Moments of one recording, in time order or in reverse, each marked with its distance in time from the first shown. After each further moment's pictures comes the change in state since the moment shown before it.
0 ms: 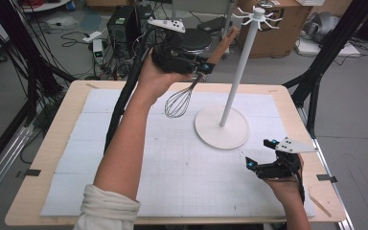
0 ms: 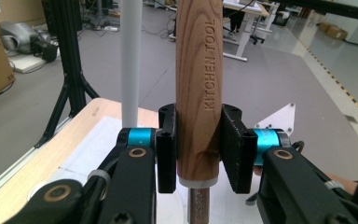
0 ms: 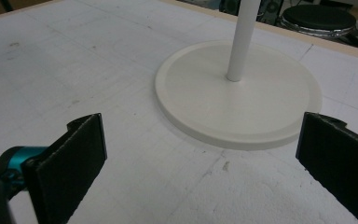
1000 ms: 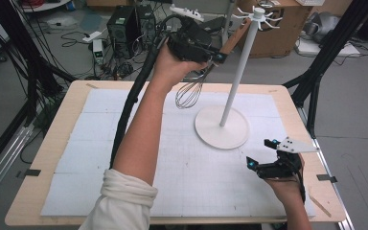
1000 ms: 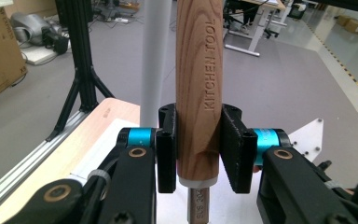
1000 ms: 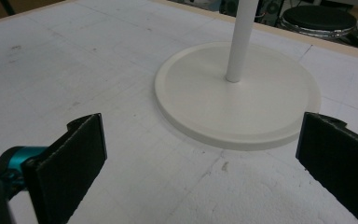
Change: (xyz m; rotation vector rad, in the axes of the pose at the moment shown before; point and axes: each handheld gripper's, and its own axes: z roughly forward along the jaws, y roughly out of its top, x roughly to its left) left arm 0.014 0.023 0.032 0.037 0.051 -0.018; right arm -0.002 0.000 -0.002 -0.008 0.003 0.008
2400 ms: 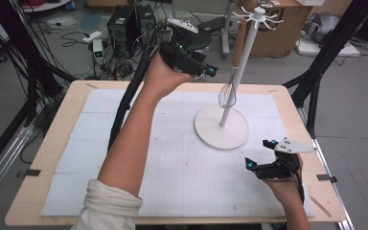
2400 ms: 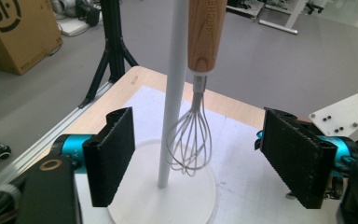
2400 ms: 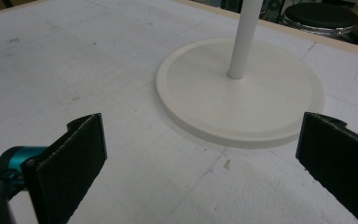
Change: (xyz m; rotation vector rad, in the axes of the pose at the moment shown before) left arm -0.007 -0.021 -0.016 0.110 0.138 -0.009; right arm 0.002 -0.001 0.003 0.019 0.001 -0.015
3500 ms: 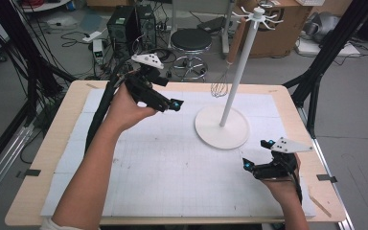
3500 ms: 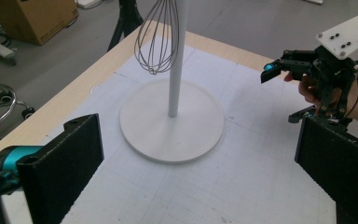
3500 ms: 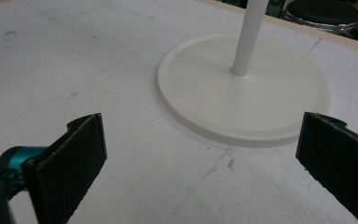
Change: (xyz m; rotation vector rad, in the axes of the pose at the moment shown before) left arm -0.014 -0.083 -0.054 0.074 0.067 0.004; right arm 0.003 0.001 0.006 0.023 0.000 -0.012
